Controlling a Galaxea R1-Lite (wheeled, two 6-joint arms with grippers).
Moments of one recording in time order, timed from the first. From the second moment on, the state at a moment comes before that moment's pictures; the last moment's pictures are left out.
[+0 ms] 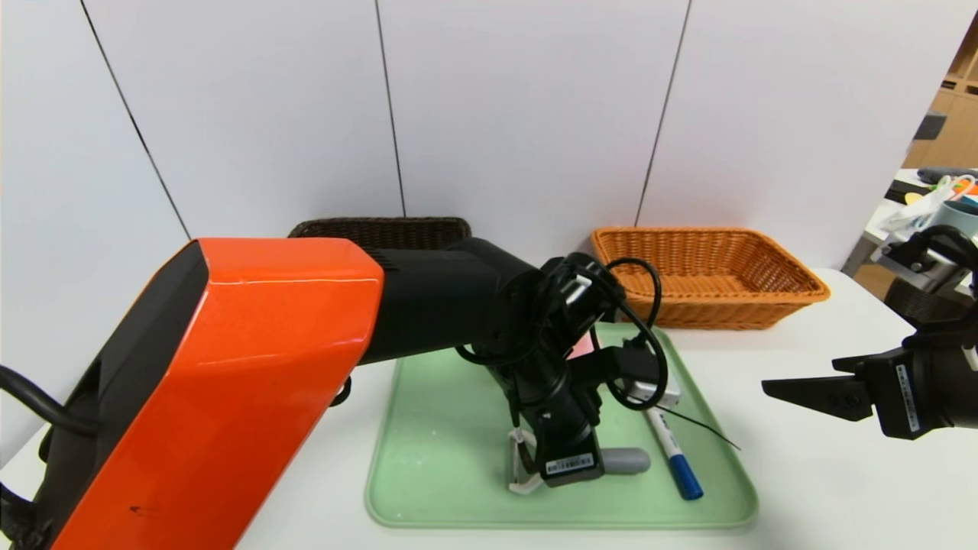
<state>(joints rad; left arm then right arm) -0.88 2.30 -1.97 0.76 -0.32 0.66 0.15 1.27 -0.85 0.30 0.21 -0.07</state>
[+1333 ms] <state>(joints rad) -0.33 1.95 -1.97 0.77 -0.27 0.88 0.16 1.25 -0.84 0.30 0.21 -0.07</state>
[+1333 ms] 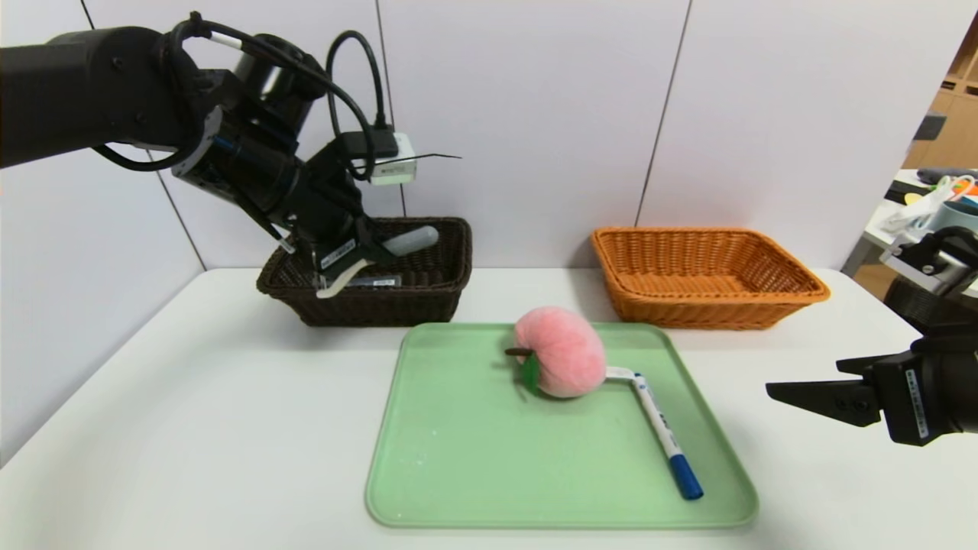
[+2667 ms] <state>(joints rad) -0.20 2.21 -1.97 0.40 -0.27 0.98 0.15 1.27 -0.79 0.29 0.21 -0.07</state>
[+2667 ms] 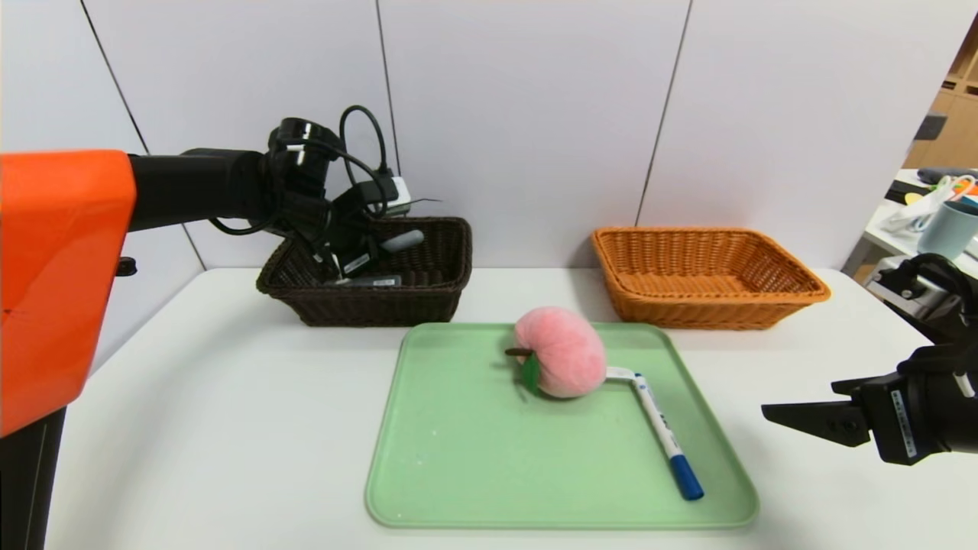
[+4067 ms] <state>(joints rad) -0.46 1.92 -1.82 0.62 -0.27 0.40 0.15 1.25 -0.80 0.25 0.20 -0.06</state>
